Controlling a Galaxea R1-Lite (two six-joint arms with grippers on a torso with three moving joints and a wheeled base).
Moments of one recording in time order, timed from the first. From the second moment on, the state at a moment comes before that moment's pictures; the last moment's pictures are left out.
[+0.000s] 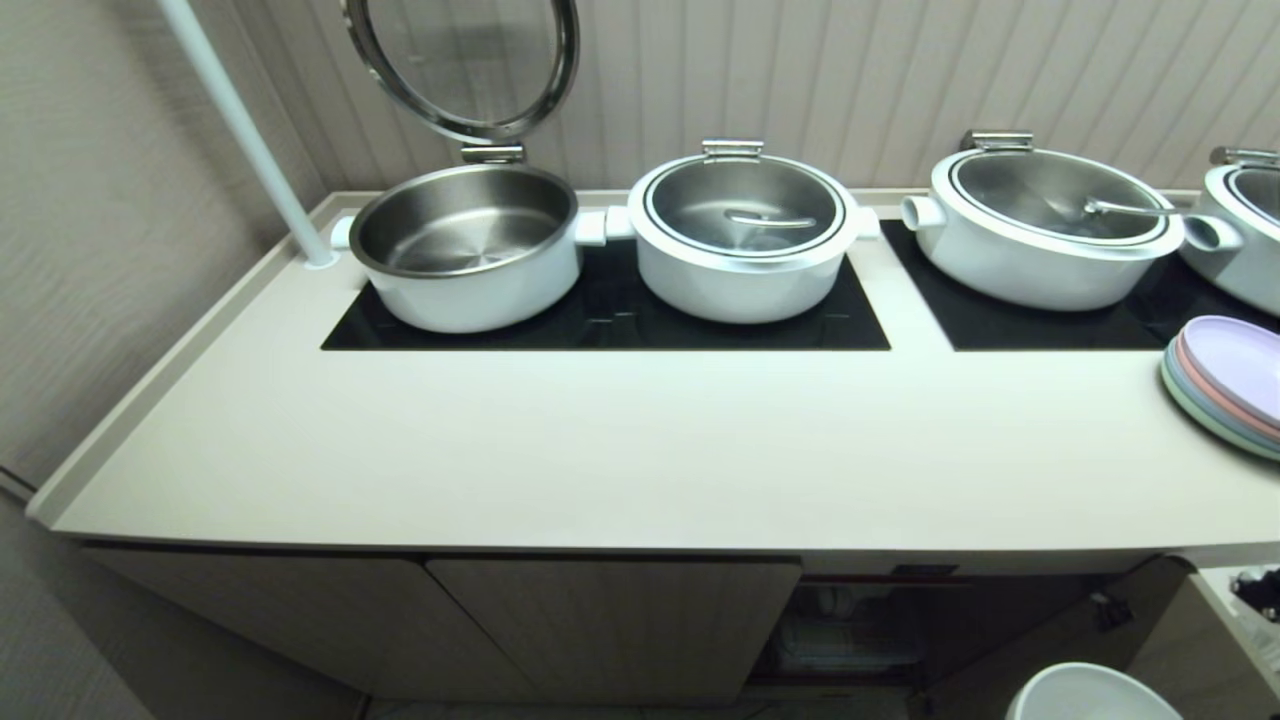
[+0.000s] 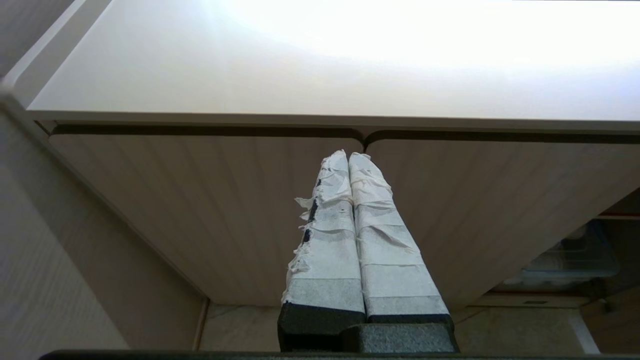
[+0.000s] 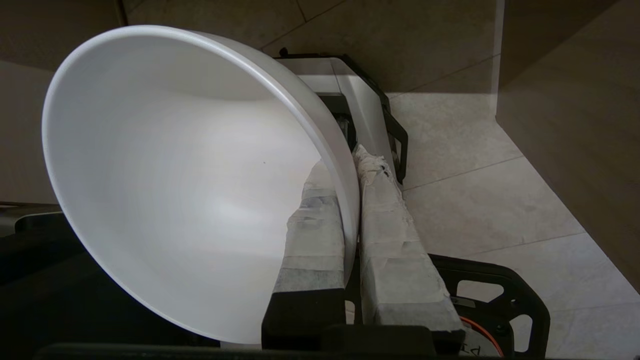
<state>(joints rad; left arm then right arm) 0.00 0.00 0.00 0.00 0.00 -0.02 0.26 1.03 -0.47 0.38 0.09 0.34</state>
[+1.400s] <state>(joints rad) 0.00 0.00 0.00 0.00 0.00 -0.02 0.26 1.04 -0.54 0.39 0.09 0.34</state>
